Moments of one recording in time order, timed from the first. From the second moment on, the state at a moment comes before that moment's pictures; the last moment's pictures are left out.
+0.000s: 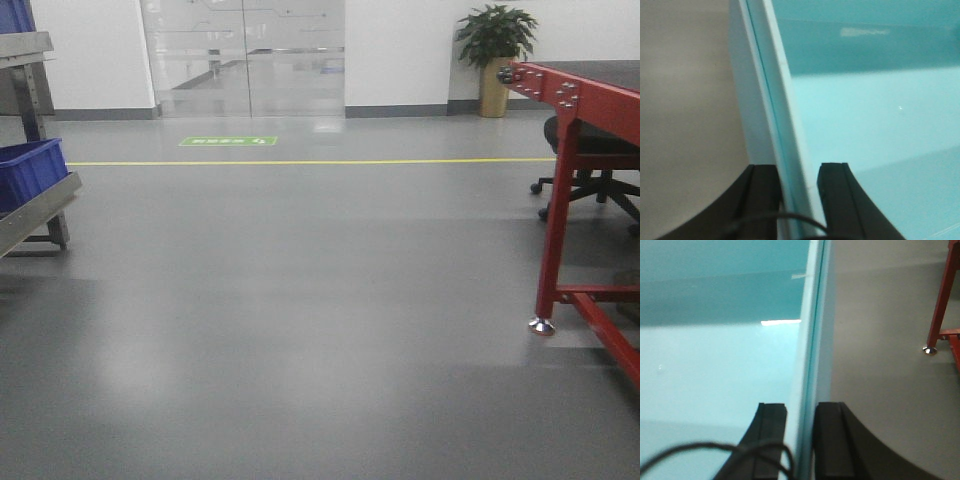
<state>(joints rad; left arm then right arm) -0.53 1.68 -2.10 -0.16 1.01 -0.13 0.14 1.34 -1.64 0.21 0.84 0.06</state>
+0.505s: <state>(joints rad) -0.53 1.68 -2.10 -0.16 1.01 -0.13 0.14 1.34 -1.64 0.21 0.84 0.06</state>
